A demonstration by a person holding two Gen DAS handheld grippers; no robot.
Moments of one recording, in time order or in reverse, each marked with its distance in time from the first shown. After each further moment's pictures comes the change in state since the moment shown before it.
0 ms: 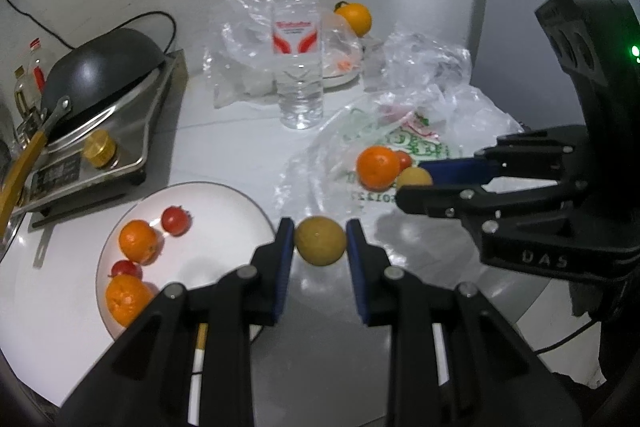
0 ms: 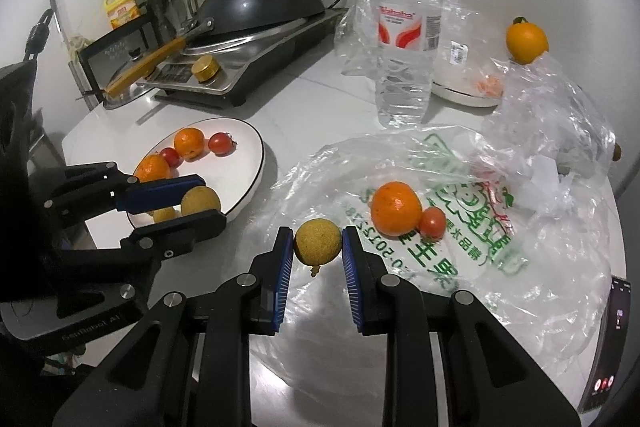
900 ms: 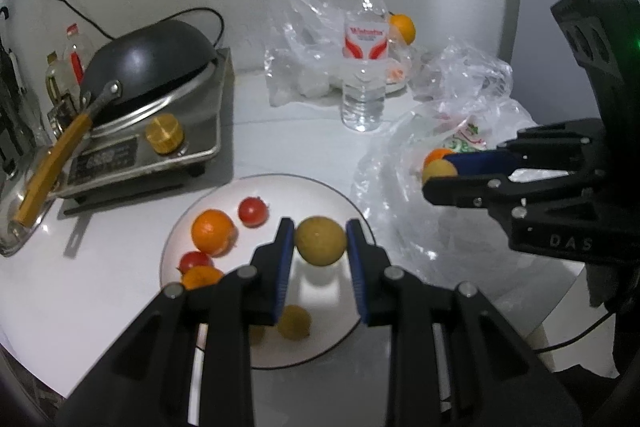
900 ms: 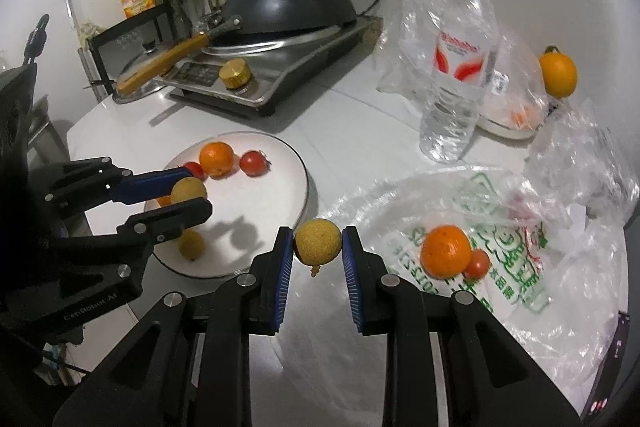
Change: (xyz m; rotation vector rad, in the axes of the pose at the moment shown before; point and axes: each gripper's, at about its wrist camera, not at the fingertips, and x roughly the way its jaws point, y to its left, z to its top) left arm -0.018 0.058 -0.013 -0.039 -0.038 0.083; right arm 0.017 0.044 0.029 -0.069 -0.009 0.014
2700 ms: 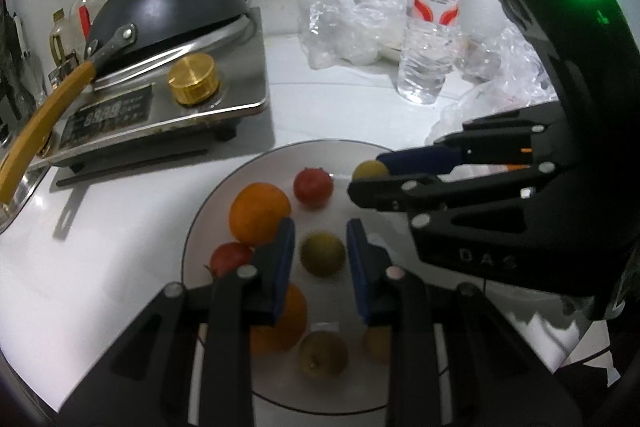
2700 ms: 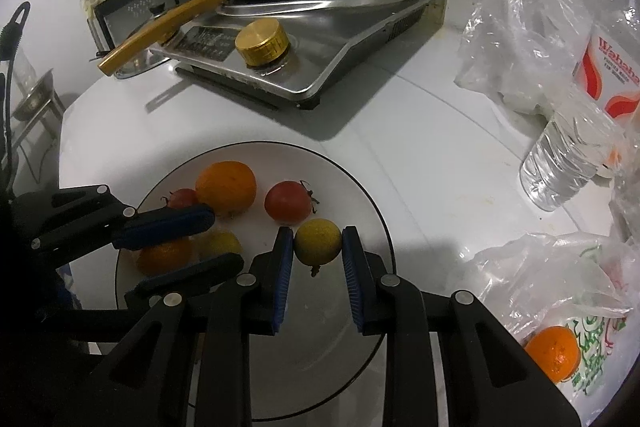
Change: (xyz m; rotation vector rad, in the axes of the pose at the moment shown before) left arm 0.058 0.056 -0.014 -0.069 0.087 0.020; right arm 0.115 0.038 0.043 -0.063 0.114 0.080
